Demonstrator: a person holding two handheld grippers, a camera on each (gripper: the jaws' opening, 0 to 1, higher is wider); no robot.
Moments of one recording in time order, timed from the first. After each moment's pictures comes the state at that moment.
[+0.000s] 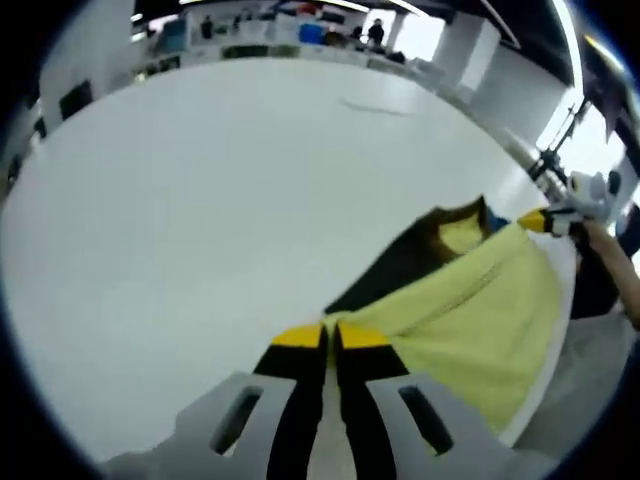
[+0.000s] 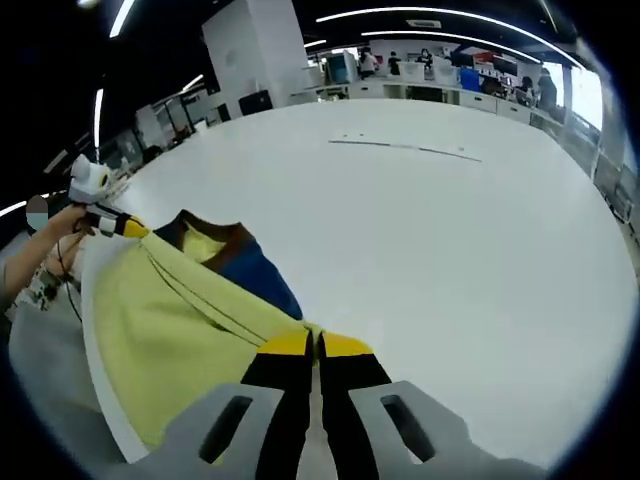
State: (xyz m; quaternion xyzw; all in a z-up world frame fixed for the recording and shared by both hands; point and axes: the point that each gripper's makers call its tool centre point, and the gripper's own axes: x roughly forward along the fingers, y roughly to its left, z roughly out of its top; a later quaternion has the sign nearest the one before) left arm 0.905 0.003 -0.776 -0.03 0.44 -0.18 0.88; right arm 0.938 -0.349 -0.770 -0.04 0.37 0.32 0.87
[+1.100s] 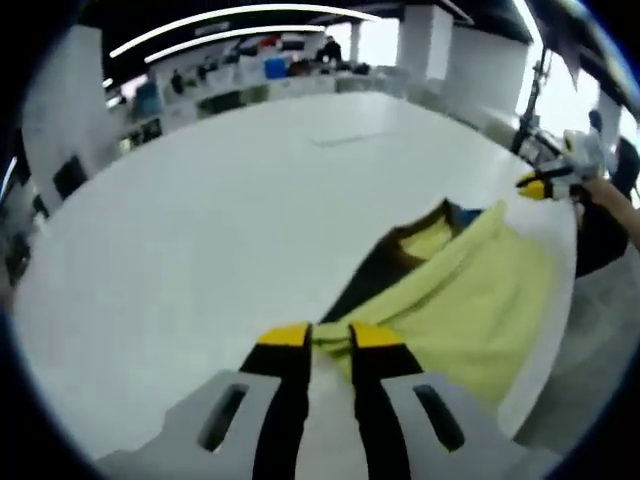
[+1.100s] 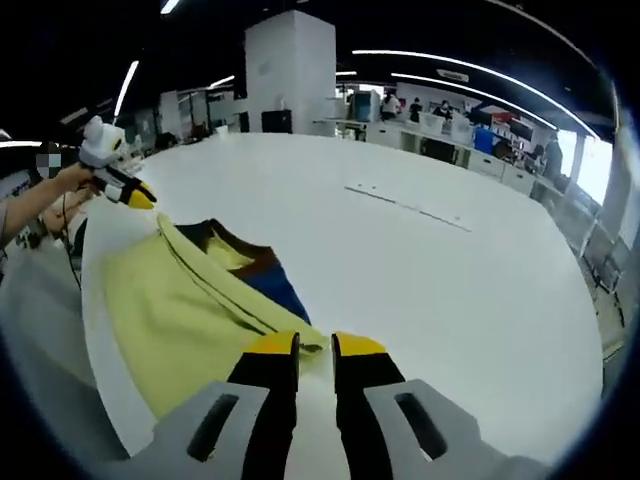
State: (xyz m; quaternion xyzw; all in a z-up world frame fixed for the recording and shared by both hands) left arm 0.883 -0.007 -0.715 0.13 0.36 -0.21 0.90; right arm 0.912 -0.355 -0.716 -0.14 0.28 0.34 0.89
